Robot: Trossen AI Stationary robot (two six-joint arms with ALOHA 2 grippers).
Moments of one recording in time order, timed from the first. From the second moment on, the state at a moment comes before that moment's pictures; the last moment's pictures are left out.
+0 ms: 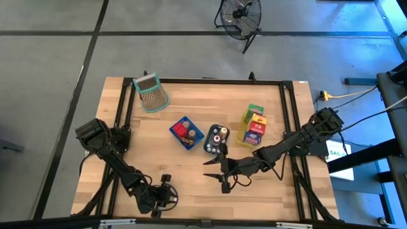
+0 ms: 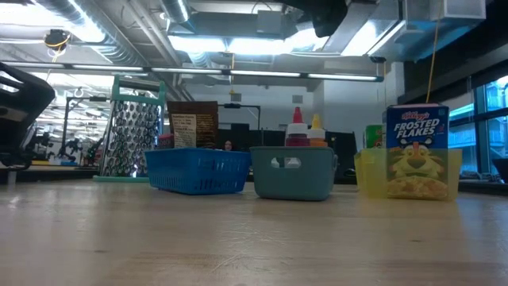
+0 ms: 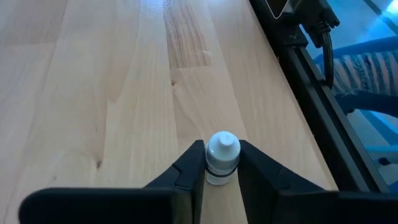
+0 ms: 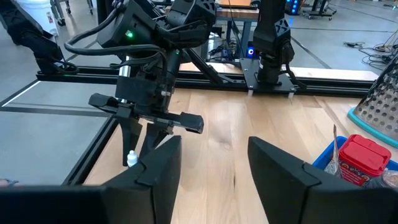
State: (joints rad) left arm -0.90 1.83 0.77 0.29 -0.53 -0.57; right arm 0.52 1.69 0.94 0.47 0.43 0.12
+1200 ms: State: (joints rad) left arm -0.61 1.46 0.77 0.34 -0.24 -0.42; right arm 0.58 1.69 0.94 0.43 0.20 -0.04
